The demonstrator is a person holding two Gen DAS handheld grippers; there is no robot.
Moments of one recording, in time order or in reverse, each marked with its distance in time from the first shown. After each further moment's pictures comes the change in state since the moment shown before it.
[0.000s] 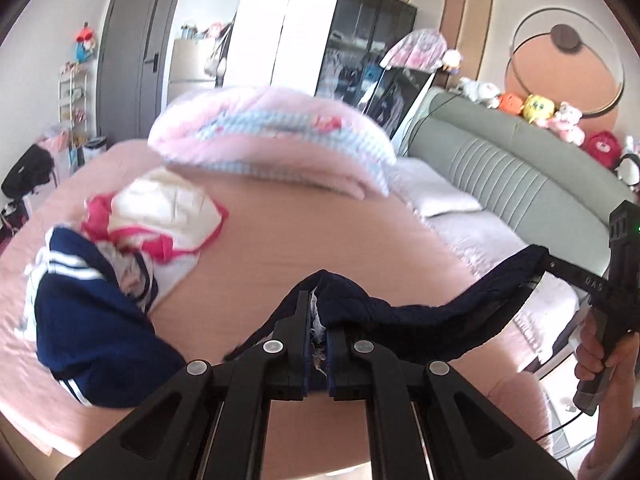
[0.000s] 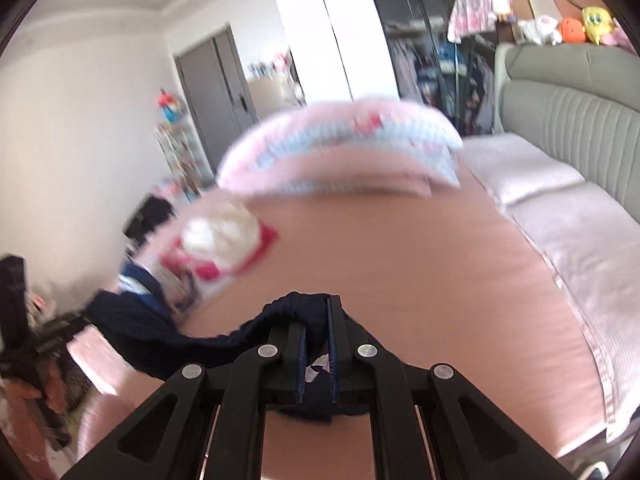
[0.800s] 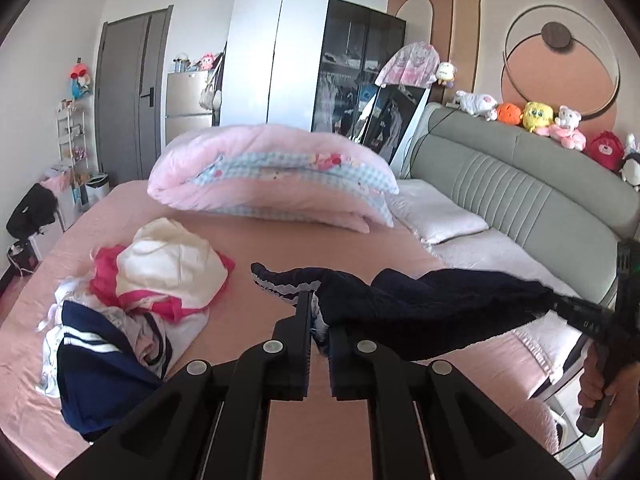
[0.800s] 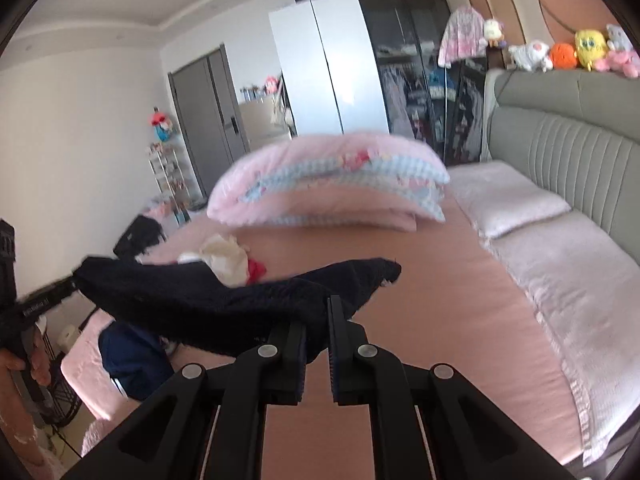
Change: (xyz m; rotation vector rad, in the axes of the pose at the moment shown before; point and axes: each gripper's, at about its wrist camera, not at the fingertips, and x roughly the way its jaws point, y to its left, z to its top) left arm 0.017 -0.002 0.047 0.056 -0.022 0.046; right arm 0.016 -0.002 0.009 -0.022 0.029 -0.090
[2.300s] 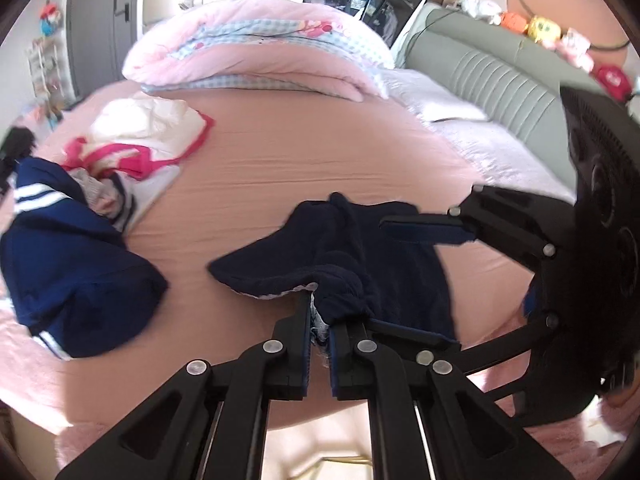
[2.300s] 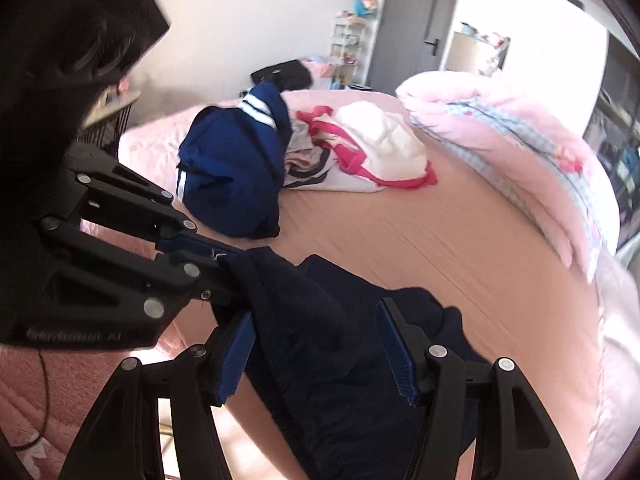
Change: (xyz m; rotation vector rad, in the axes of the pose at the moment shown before) left arm 0.057 0.005 -0.133 0.044 0.329 -0.018; right arm 0.101 0.187 -0.142 -0.739 0.234 0.283
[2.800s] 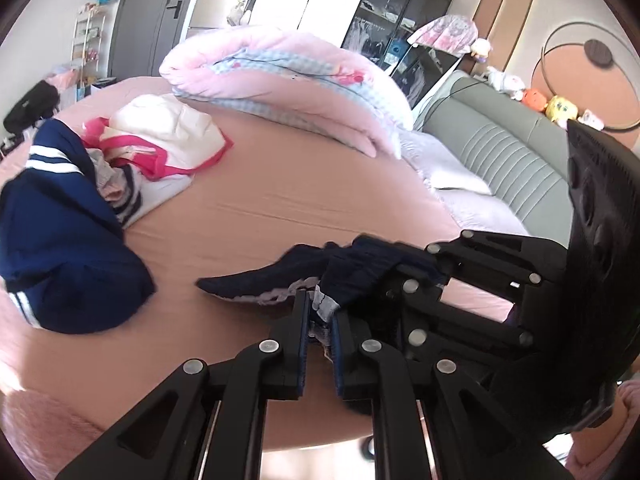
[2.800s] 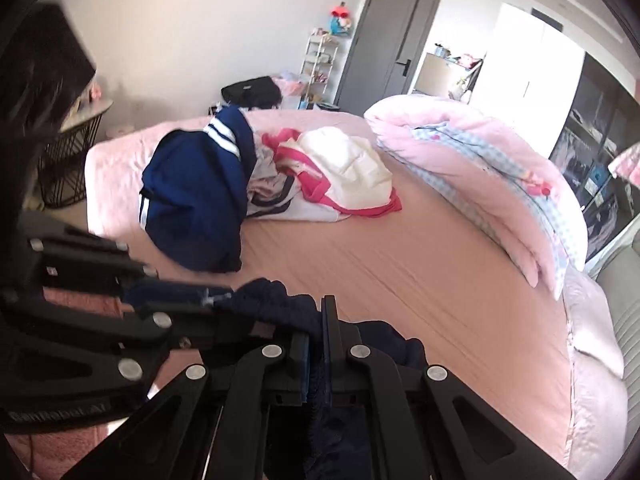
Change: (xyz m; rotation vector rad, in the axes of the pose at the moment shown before) left arm -0.013 0.009 -0.005 -0.238 -0.194 -0.091; right arm -0.008 -0.010 0.021 0.050 -0.082 -0.133
